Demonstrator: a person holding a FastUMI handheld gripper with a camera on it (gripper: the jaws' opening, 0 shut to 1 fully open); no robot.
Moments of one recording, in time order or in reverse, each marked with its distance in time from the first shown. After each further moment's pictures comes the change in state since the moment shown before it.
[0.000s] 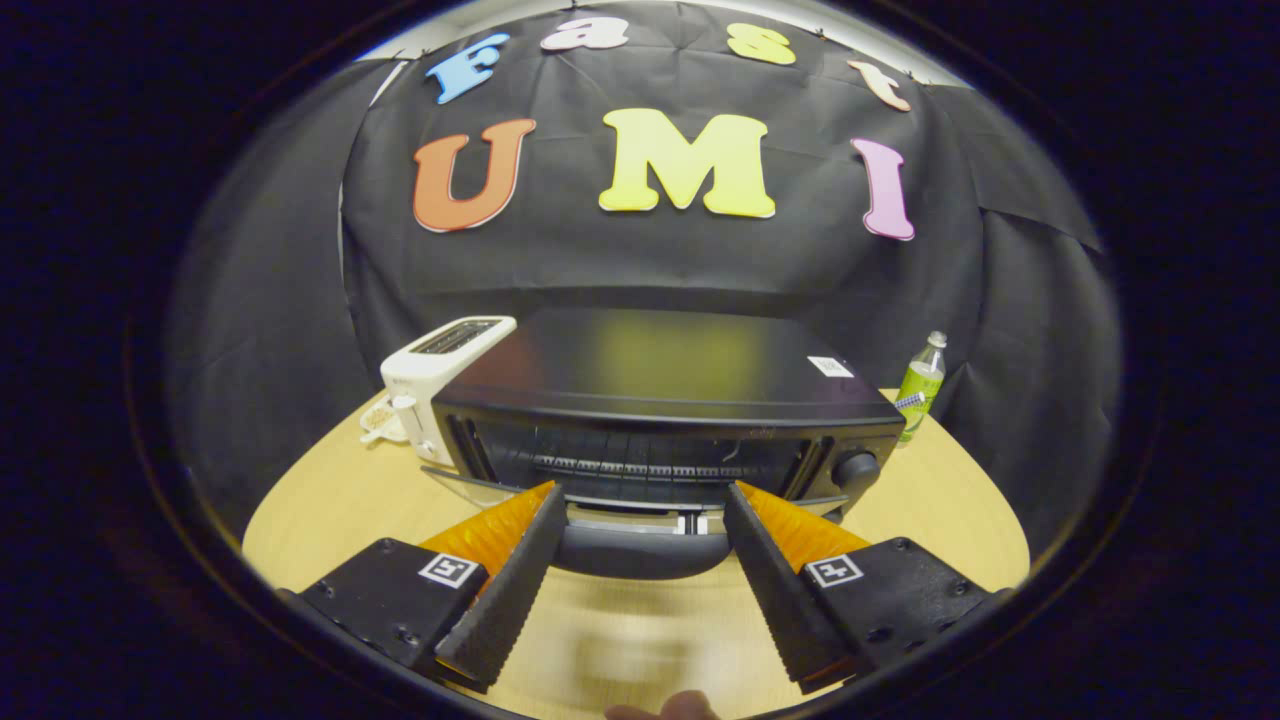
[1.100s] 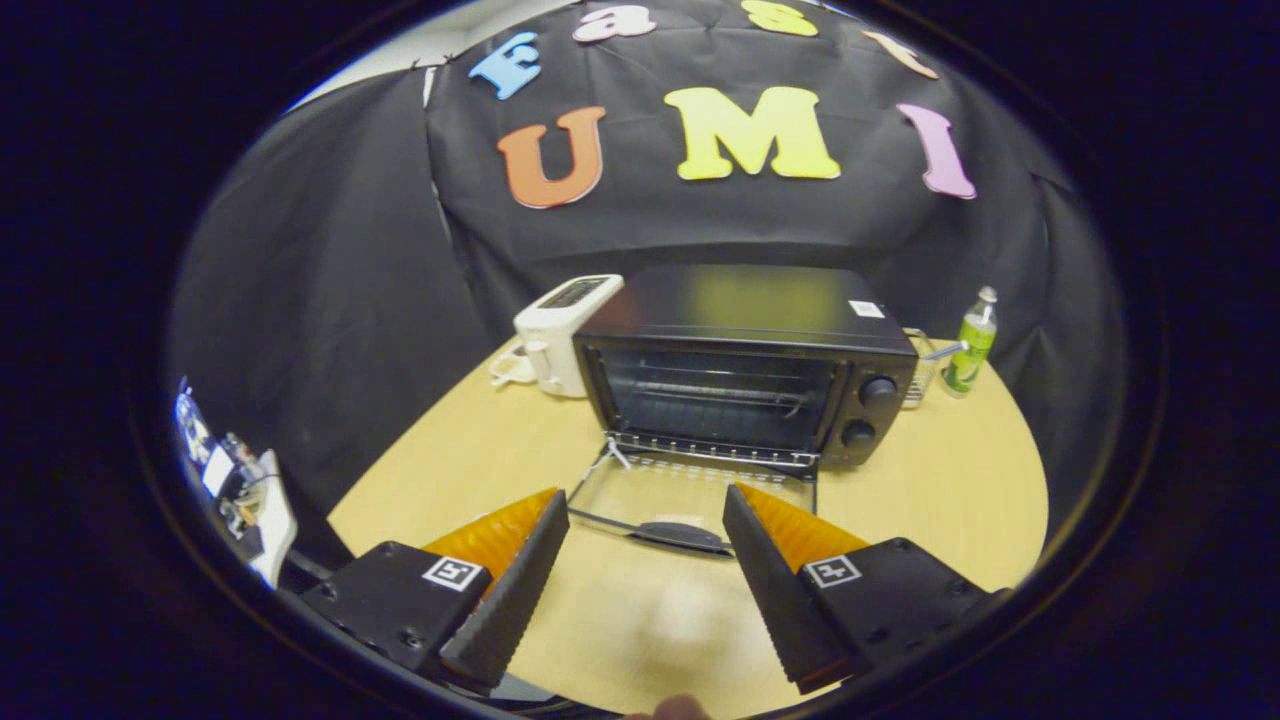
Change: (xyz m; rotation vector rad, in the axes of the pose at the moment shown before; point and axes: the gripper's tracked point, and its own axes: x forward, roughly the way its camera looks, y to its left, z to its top) arm -0.127 0.021 -0.015 0.032 0.212 0.414
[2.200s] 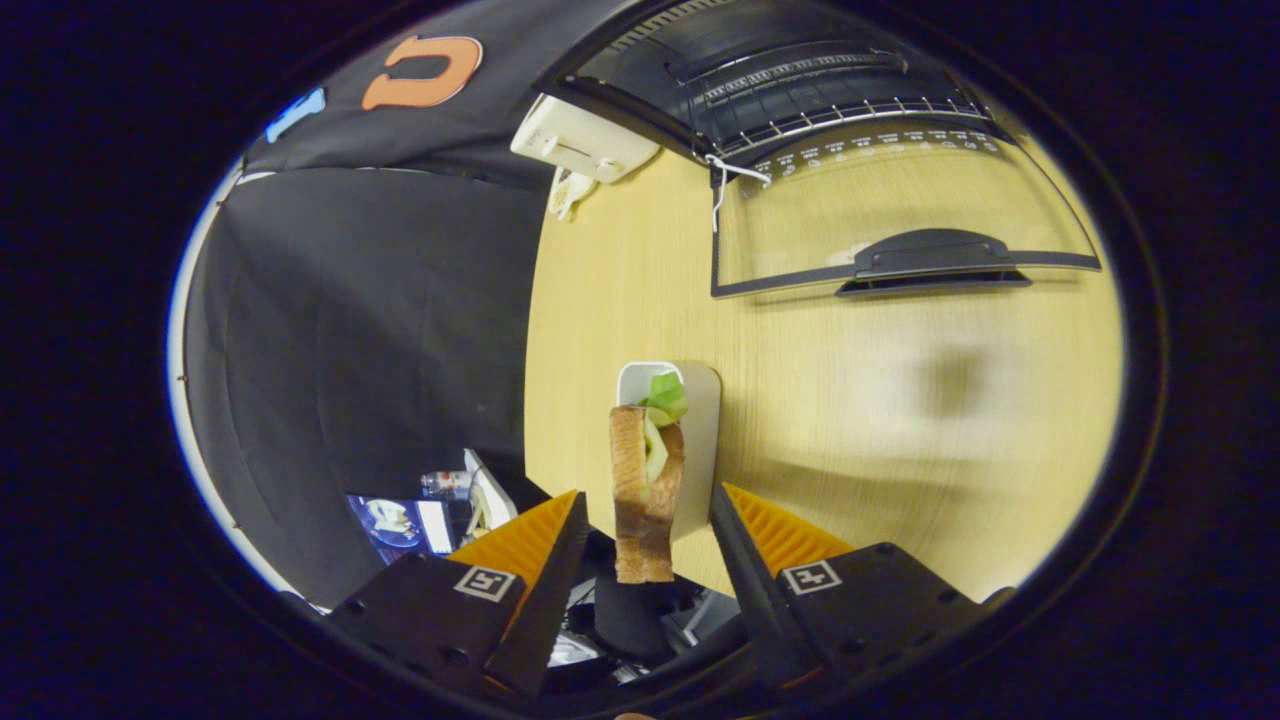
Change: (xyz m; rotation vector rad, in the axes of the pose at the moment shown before) arm 0.063 0.108 -0.121 0.566 0.668 0.408
